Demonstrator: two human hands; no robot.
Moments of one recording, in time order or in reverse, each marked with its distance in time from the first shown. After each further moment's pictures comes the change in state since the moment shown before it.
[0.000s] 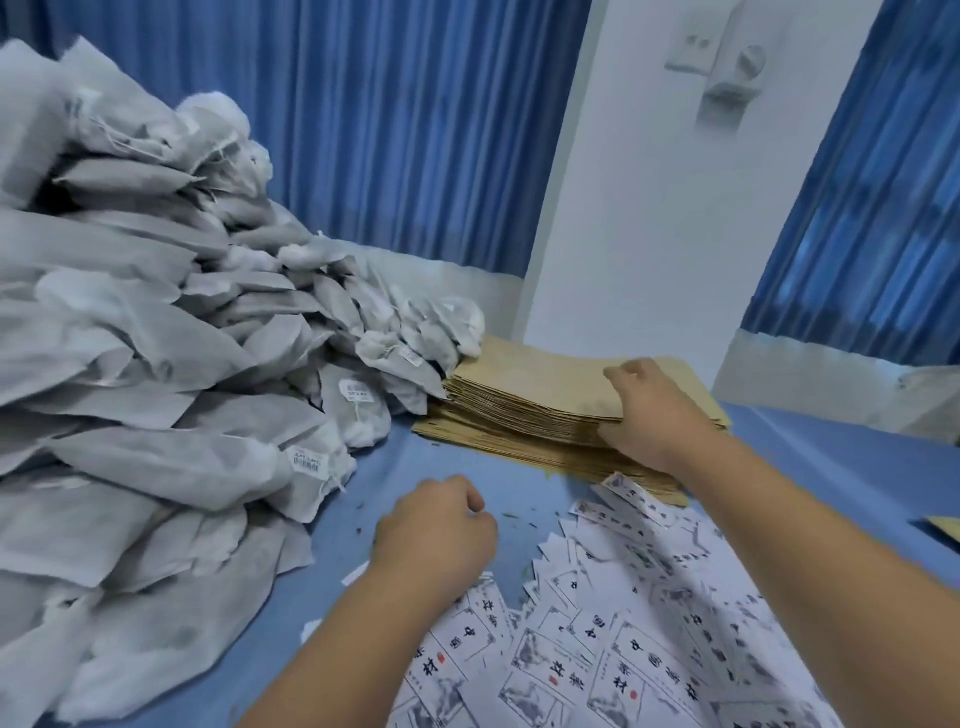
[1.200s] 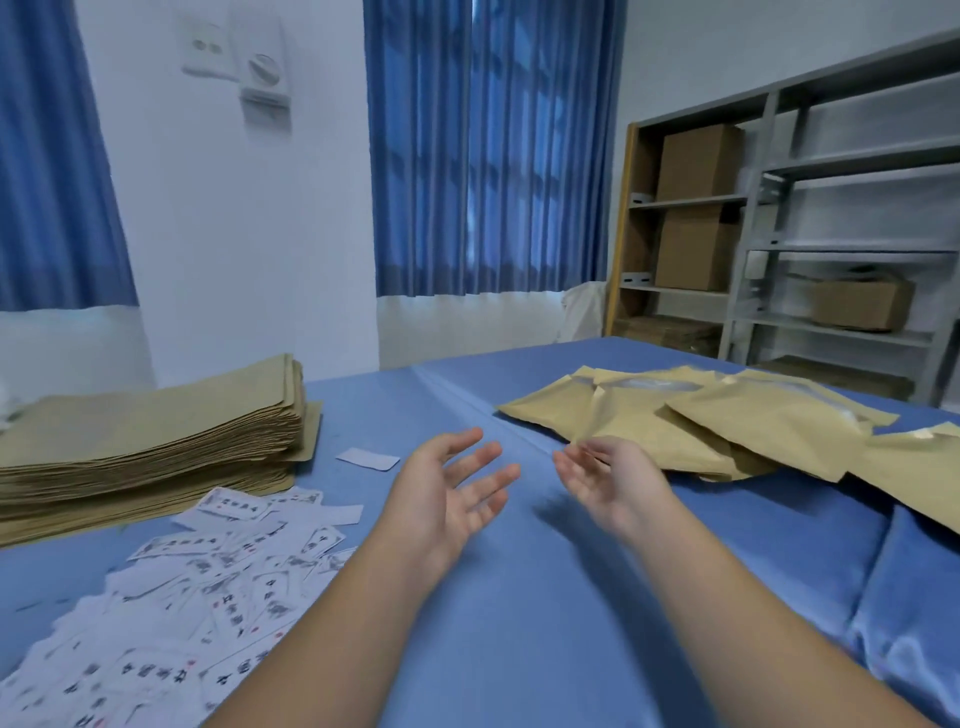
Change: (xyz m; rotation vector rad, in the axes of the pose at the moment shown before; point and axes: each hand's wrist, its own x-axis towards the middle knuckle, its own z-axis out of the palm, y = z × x) left_hand -0.130 0.294 0.172 -1.351 -0.804 -0.118; right_hand -0.279 0.277 -0.044 1.986 0.661 0.977
